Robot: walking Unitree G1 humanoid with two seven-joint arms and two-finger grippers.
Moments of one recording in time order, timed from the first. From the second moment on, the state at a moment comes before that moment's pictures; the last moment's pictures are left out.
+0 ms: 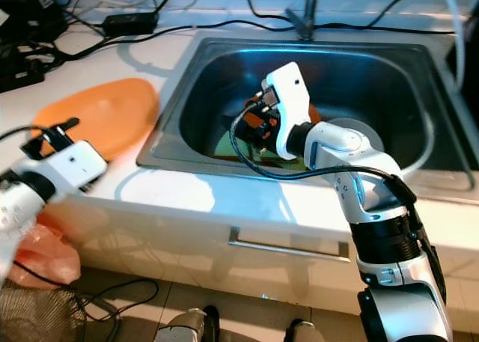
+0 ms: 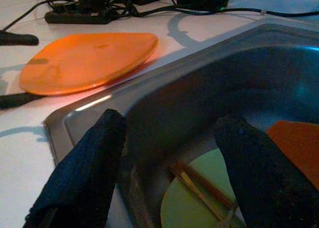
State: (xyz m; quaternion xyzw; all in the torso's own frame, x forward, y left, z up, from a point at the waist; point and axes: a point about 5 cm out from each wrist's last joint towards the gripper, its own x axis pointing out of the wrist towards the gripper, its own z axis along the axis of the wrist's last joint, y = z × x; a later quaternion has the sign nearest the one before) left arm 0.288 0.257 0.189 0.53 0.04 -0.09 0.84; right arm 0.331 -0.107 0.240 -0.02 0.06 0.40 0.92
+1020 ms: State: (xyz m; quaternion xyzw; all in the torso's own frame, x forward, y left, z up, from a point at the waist) left arm 0.307 0.264 0.179 0.56 0.02 -0.12 0.82; right arm 0.330 -0.112 0.236 -0.02 0.06 0.39 0.92
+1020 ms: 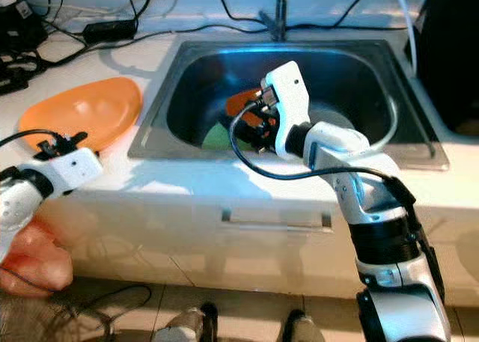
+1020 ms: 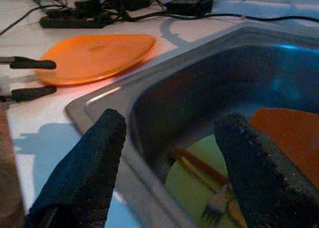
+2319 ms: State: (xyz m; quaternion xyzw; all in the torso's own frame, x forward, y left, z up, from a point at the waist) left arm 0.308 0.209 0.233 0.37 -0.20 -0.01 0.91; right arm 0.332 -0.111 0.240 -0.01 0.03 0.38 0.93
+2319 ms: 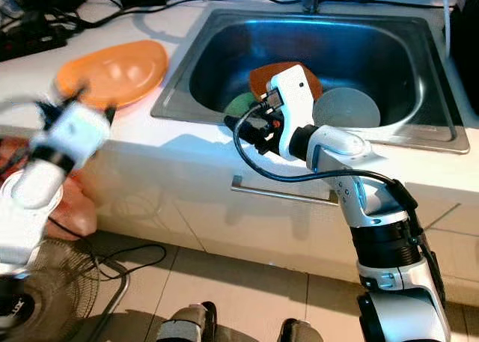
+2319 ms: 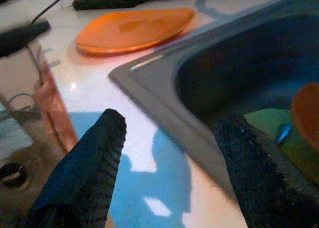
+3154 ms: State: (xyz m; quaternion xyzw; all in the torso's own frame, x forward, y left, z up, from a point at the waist) left arm 0.300 0.165 0.270 0.20 -0.28 0.02 0.94; right arm 0.333 -0.125 0.279 0.07 -0.14 0.28 0.95
